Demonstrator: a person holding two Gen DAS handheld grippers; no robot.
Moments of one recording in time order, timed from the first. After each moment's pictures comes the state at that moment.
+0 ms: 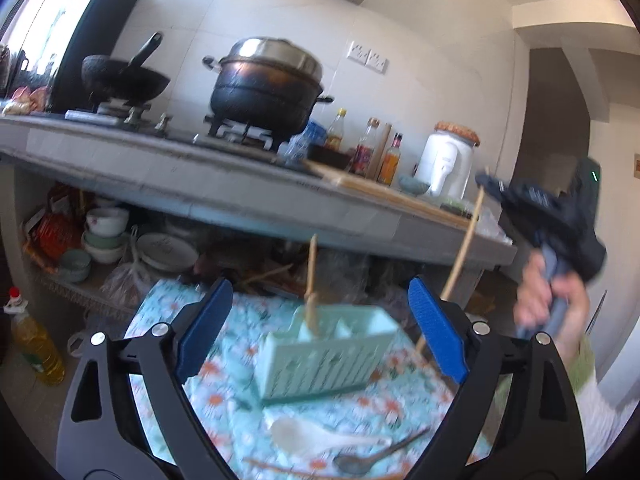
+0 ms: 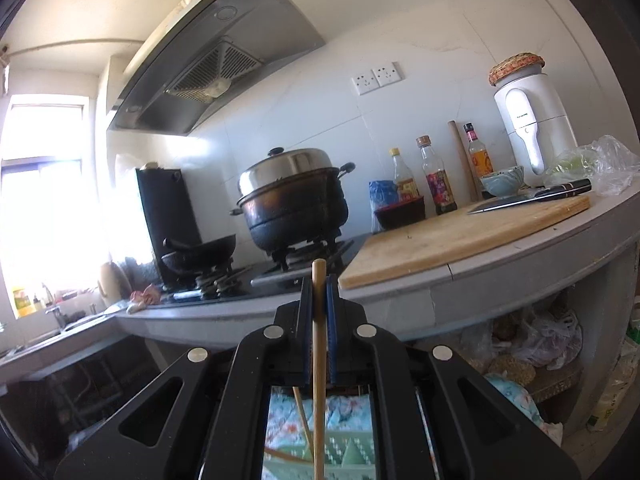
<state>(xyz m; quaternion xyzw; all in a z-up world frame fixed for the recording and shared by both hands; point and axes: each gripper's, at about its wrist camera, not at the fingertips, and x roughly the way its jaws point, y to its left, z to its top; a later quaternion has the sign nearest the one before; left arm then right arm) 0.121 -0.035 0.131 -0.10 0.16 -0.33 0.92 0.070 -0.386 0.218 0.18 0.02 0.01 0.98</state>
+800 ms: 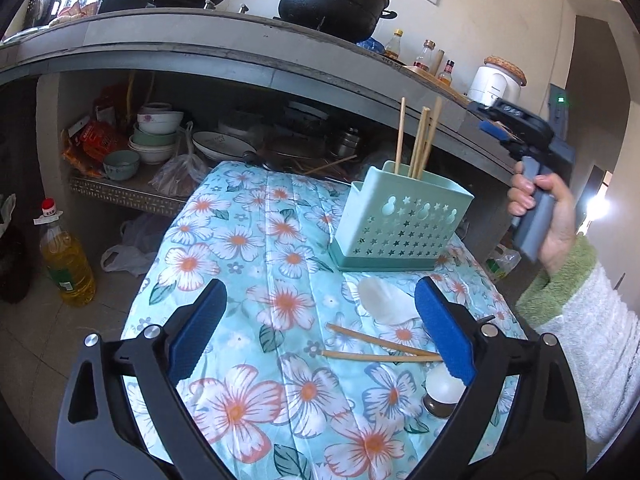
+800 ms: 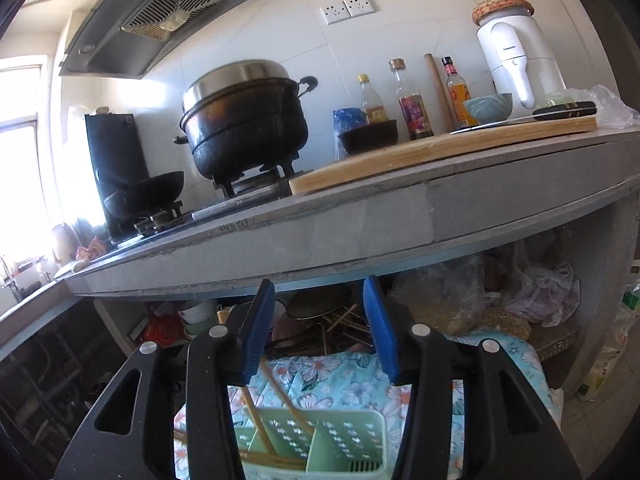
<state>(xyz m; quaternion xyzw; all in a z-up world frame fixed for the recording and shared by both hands) 0.103 0.030 0.014 -0.08 0.29 -0.29 0.91 0.149 -0.373 0.133 0.17 0.11 -0.05 0.98</state>
